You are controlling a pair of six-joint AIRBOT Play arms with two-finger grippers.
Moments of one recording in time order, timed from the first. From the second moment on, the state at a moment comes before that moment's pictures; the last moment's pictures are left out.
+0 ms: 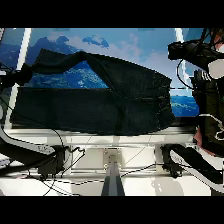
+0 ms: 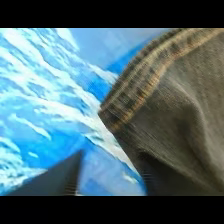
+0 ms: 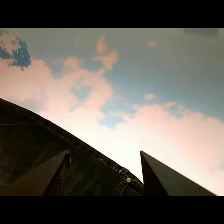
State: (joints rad) left arm 0.51 -1.76 1.27 0.86 -0.56 -1.36; right arm 0.07 -1.01 1.14 -1.41 0.67 1.37
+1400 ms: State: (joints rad) left arm 0.42 -1.71 1.89 1.03 -0.86 -1.33; right arm -0.37 -1.44 1.14 -1.16 1.12 1.19
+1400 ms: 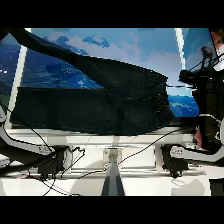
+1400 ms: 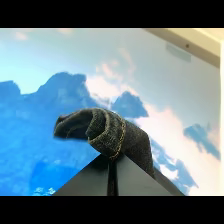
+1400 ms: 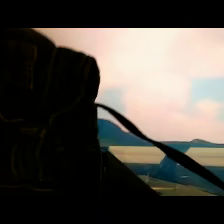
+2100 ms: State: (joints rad) left arm 0.42 -1.71 1.92 1.05 -0.91 -1.33; right arm -0.39 -1.70 1.14 -0.87 1.08 1.11
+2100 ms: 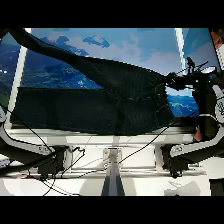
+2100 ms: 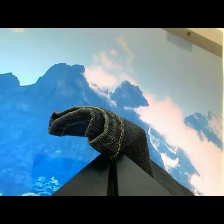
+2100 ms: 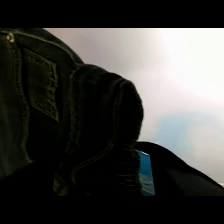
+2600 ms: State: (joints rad) left arm 0.42 -1.72 1.92 1.07 -0.96 -1.33; right arm -0.29 -1.72 1.17 -0.82 1.00 0.96
